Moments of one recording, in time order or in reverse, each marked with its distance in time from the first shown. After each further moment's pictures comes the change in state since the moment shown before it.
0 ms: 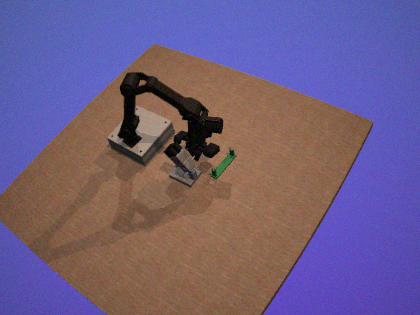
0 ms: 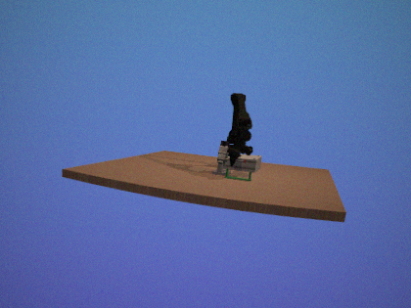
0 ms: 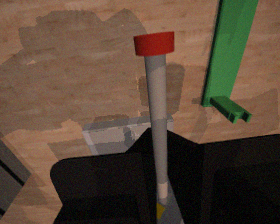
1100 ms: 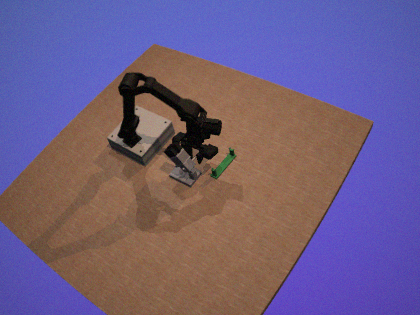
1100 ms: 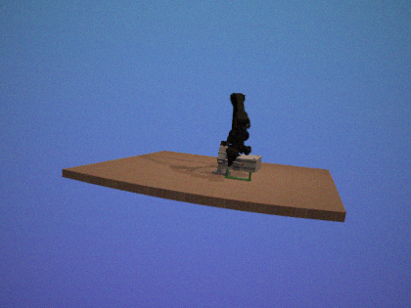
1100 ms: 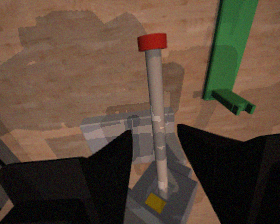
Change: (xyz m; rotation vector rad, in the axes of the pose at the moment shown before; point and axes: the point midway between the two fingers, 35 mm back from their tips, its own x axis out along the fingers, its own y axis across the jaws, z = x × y) arm 0.002 0.001 -0.009 -0.001 0.000 -0.001
